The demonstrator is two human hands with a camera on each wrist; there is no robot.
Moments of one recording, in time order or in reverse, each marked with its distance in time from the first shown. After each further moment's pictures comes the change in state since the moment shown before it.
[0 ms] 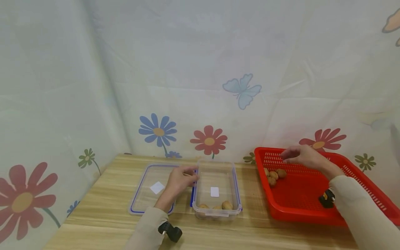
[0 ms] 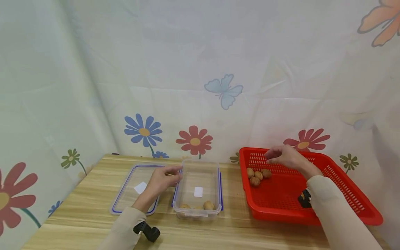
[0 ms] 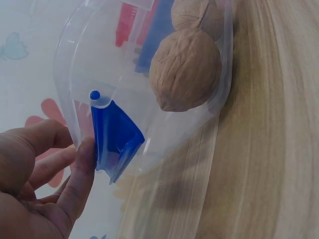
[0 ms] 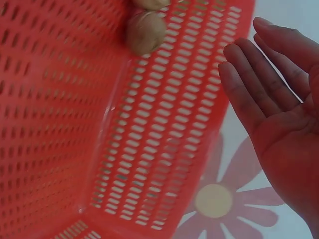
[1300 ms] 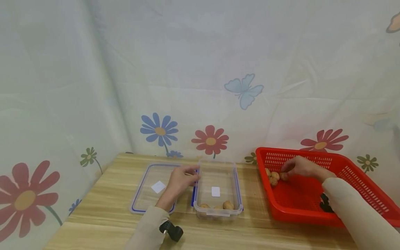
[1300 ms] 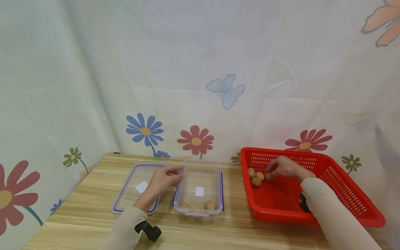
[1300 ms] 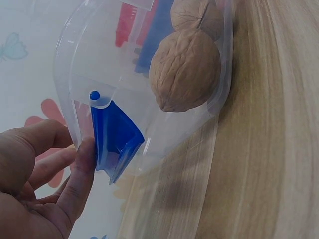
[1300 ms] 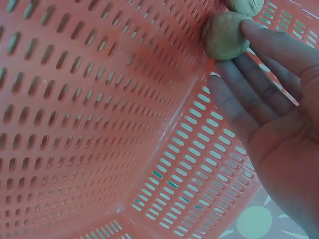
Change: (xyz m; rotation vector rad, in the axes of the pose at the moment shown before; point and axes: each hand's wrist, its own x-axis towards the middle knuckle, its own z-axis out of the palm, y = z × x) left_hand -0.001 0.002 -0.001 -0.003 -0.004 0.000; right_hand 0.016 0.036 0.025 -0.048 -0.171 0.069
